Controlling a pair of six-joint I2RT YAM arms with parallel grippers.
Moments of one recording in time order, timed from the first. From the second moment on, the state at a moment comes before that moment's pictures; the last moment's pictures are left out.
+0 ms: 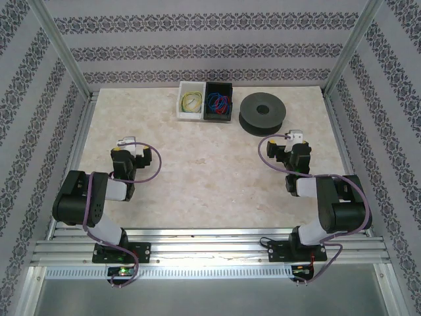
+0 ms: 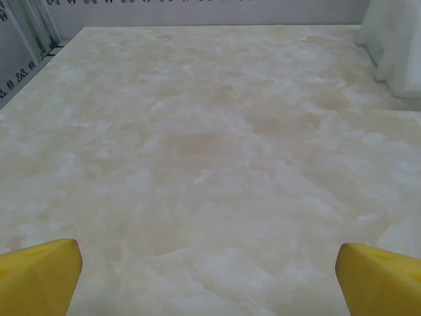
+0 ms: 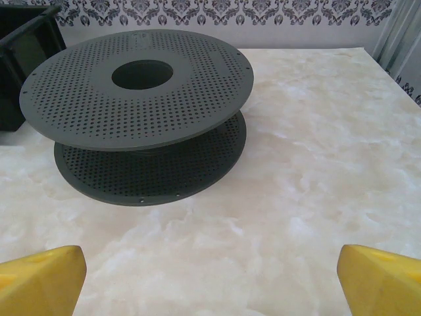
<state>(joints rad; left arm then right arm) -0.01 1.60 0.36 0.89 -0.16 -0.03 0.00 1.52 0.40 0.78 0.02 0.03</state>
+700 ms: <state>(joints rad) -0.01 1.60 0.36 0.89 -0.16 -0.03 0.00 1.52 0.40 0.78 0.02 0.03</state>
